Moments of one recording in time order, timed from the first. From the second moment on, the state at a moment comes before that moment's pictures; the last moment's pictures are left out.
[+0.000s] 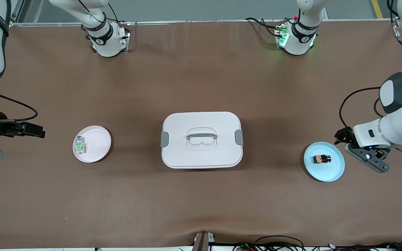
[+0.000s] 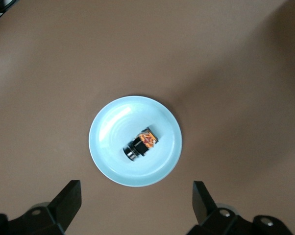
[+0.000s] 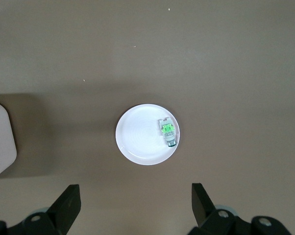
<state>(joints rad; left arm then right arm) 0.48 0.40 -0.61 -1.59 0.24 1.95 0.43 -0.01 0.47 0.04 -1.01 -0.03 1.39 0.05</state>
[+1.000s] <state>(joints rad) 0.31 0.05 -0.48 -1.56 0.10 1.62 -0.05 -0.09 0.34 0.05 -1.01 0.07 1.33 0.05</state>
